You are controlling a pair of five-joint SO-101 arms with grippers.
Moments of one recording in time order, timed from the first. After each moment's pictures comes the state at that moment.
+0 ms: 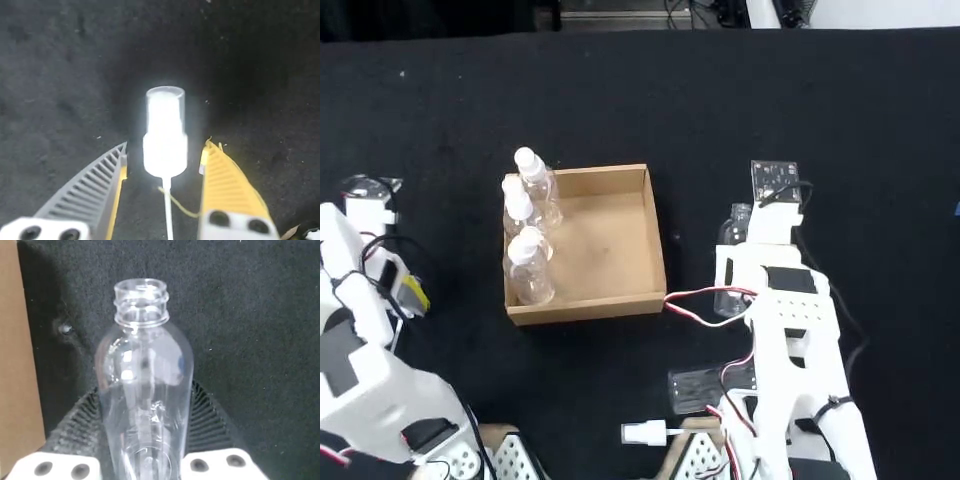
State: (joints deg) left arm -41.4 5.7 23.1 70.1 -46.1; right arm 5.9 -36.4 64.6 42.1 1.6
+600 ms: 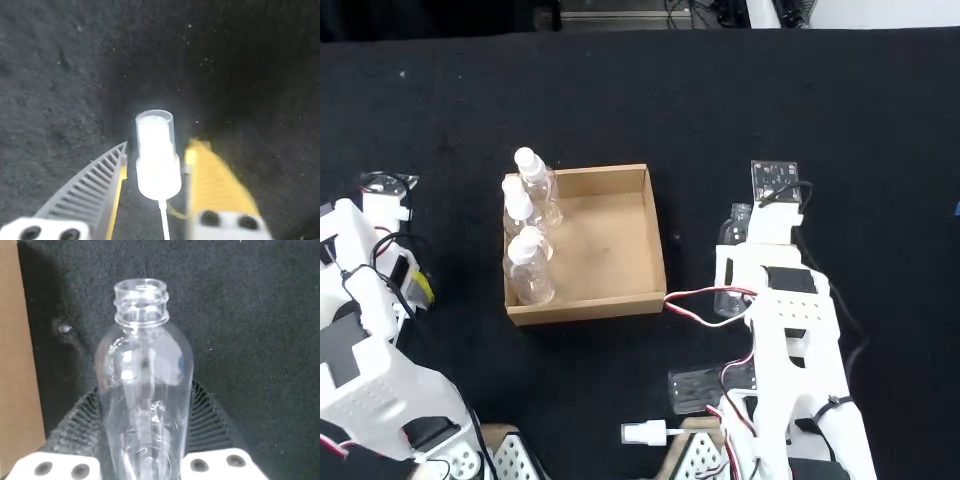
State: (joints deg) left arm -38.4 7.5 23.0 67.1 -46.1; right arm 5.9 -36.4 64.6 42.1 1.6
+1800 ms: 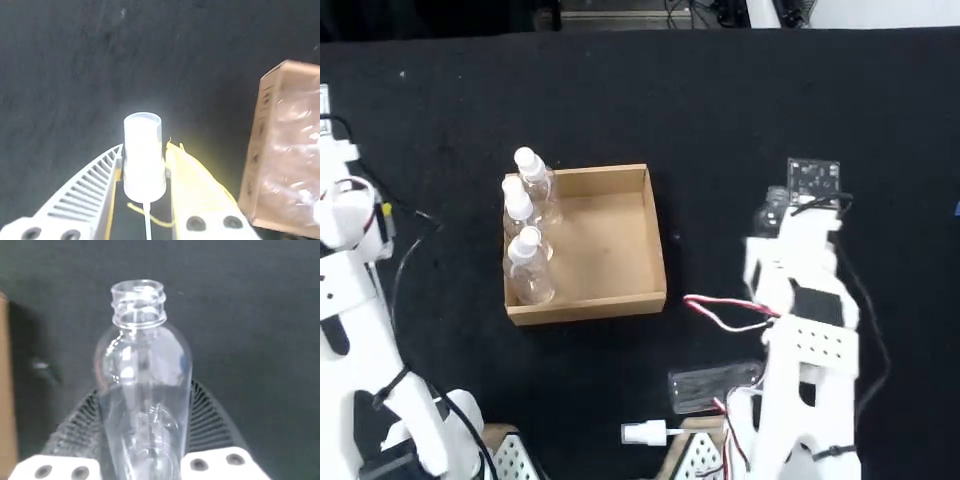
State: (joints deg) left arm -31.9 -34.1 12.5 84.3 -13.7; right arm 14.0 -49.9 66.5 42.2 7.5
